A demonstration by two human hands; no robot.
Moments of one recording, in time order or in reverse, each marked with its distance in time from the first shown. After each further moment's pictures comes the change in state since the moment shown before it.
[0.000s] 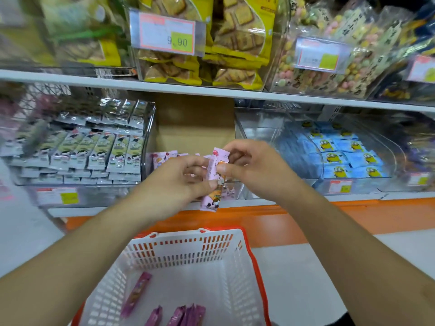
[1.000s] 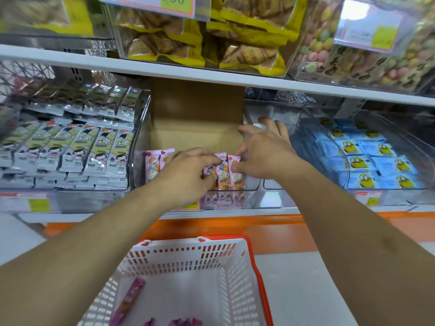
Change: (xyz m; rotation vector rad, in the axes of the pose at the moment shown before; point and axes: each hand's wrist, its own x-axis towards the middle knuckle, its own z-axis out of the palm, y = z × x) left_hand 0.108 -0.065 0.001 0.824 0.079 0.124; right_hand 0.096 0.061 -0.008 -0.956 -0.133 0.133
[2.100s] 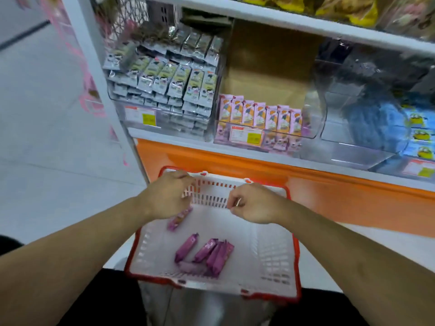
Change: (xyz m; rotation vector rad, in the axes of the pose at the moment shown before) left_hand -0.231 -0.105 0.033 0.143 -0.233 -0.204; right_hand -0.142 -0.120 0.128 0.388 -0.516 -0.395
